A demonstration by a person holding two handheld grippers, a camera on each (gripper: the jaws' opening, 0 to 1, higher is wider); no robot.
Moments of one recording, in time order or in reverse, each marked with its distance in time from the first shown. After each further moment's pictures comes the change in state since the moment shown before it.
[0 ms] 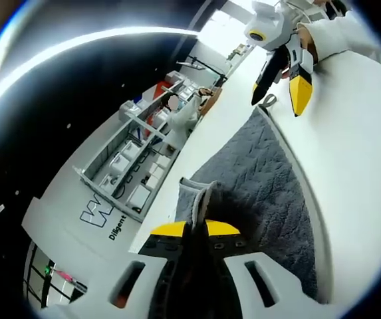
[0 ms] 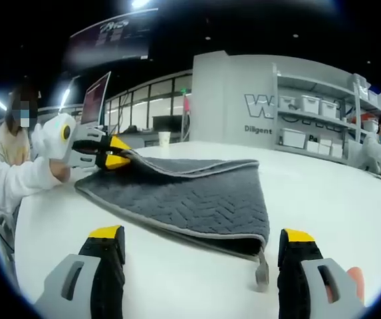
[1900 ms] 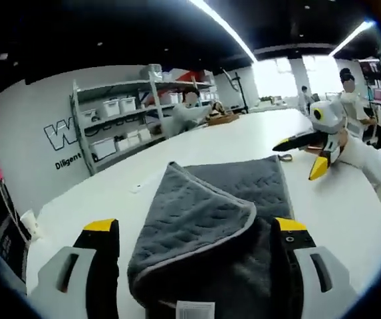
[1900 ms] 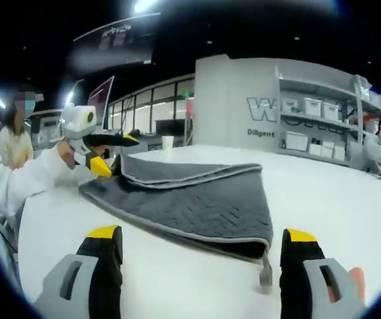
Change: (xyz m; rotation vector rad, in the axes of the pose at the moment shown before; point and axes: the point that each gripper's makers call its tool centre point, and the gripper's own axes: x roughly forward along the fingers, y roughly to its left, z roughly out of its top) left arm 0.000 0.011 -0.018 -0.571 -0.004 -0.200; right arm 0.000 0.005 0.005 -0.001 -0.014 0.029
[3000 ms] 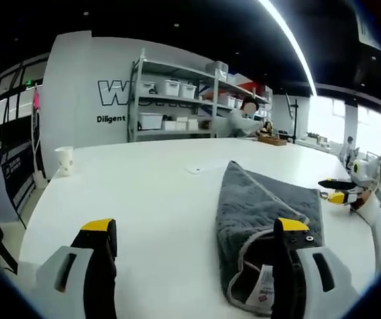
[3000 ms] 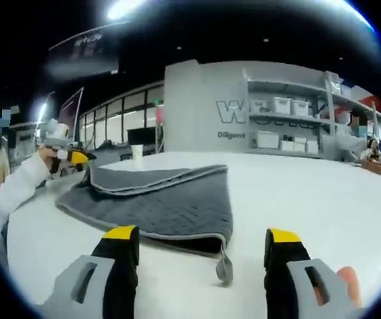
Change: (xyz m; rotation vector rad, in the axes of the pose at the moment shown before) left arm -0.055 0.112 -0.050 -0.489 0.001 0.211; right arm -0.014 -0.037 -0.003 0.085 -0.025 -0.167
